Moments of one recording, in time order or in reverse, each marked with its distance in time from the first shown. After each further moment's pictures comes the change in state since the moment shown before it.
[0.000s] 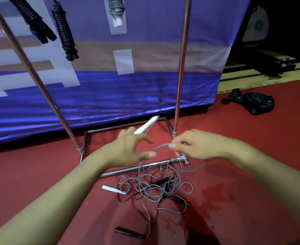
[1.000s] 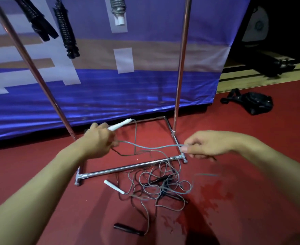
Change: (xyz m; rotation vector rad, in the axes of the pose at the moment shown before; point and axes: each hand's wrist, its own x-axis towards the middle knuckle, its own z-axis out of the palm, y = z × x) left_hand -0.010 -0.068 -0.022 0.411 0.063 -0.142; right_hand -0.022 0.020 -0.010 0.246 -0.221 0.243
